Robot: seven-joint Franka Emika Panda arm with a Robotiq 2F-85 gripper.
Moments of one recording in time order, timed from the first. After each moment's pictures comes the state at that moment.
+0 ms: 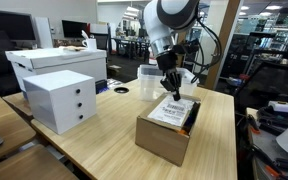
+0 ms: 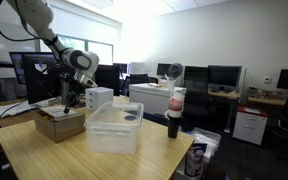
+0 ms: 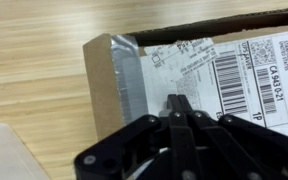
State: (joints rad) arm 0.16 0.28 0.06 -2.09 0.16 1.92 0.25
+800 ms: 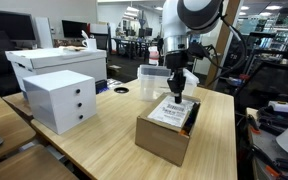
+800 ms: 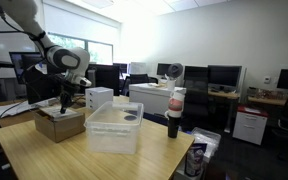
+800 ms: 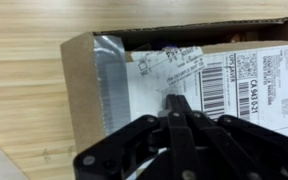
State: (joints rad) arm 0.14 0.12 0.09 -2.32 0.27 2.19 0.09
